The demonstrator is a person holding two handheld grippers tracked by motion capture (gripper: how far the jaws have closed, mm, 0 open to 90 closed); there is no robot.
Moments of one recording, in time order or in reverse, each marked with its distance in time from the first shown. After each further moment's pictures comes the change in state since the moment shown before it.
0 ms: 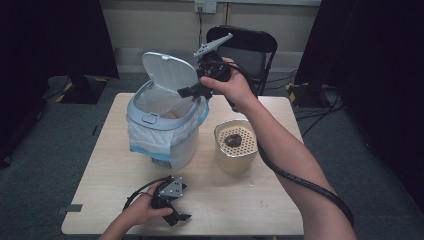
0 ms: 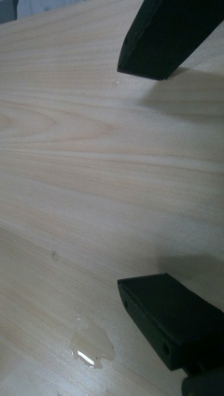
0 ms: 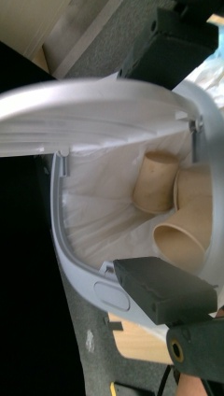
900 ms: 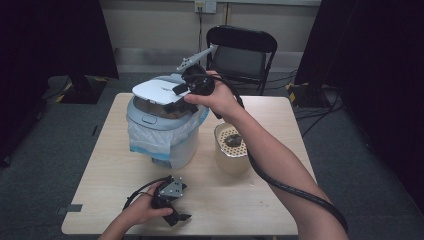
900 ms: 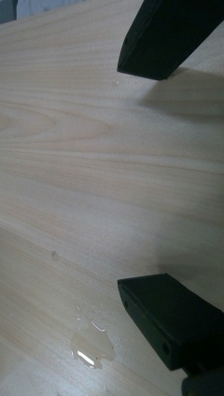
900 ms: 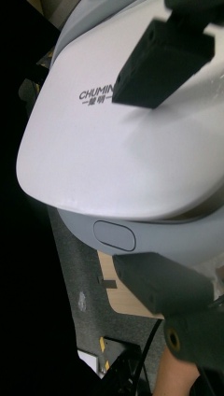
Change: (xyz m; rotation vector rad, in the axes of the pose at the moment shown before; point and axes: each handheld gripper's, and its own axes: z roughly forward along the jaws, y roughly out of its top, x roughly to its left) left arm 0.000 0.000 0.000 -0.001 0.007 0.006; right arm 0.033 -0.002 0.031 0.024 0.141 -0.004
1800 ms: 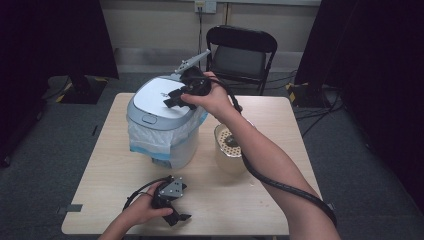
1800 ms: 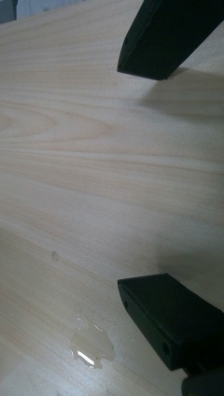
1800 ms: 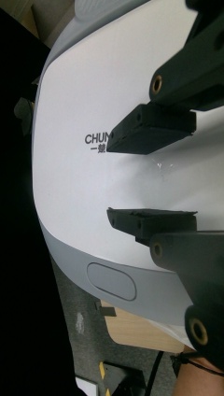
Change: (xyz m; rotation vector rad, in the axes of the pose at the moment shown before) left arm 0.000 0.000 0.001 -0.006 -0.012 -0.009; right arm -0.015 -0.008 0.018 0.018 -0.066 0.006
